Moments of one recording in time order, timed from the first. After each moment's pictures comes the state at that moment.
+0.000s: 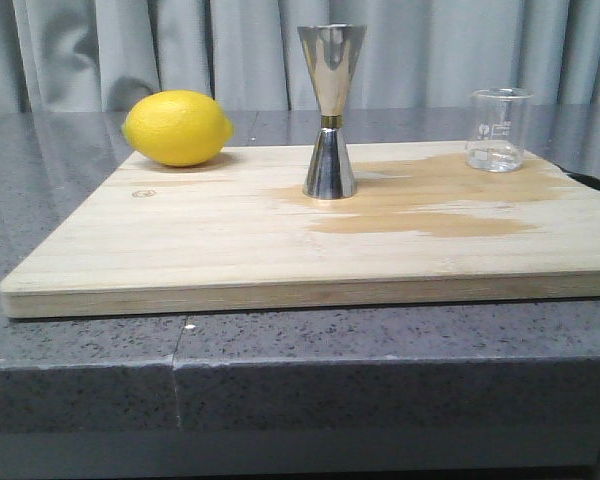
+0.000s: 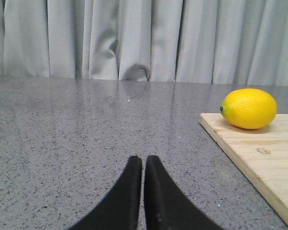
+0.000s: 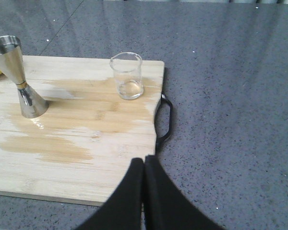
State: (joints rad) left arm -0.13 0.00 0.00 -0.04 0.05 -0.06; right arm 0.24 0.45 -0.69 -0.07 0.74 0.11
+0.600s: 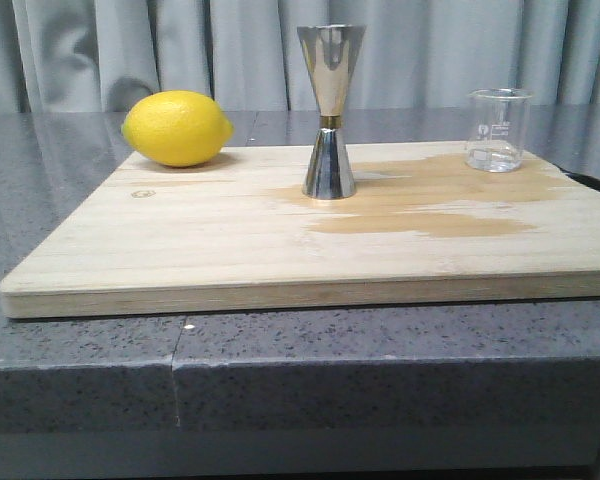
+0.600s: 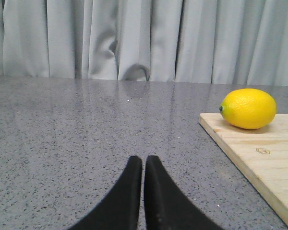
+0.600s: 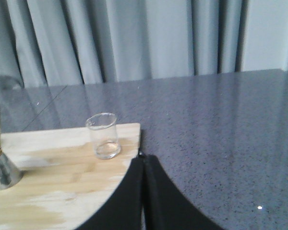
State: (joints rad) left arm -0.13 0.00 0.00 -0.04 0.05 -0.06; right arm 0.05 0.15 -0.34 -0.03 0.32 0.11
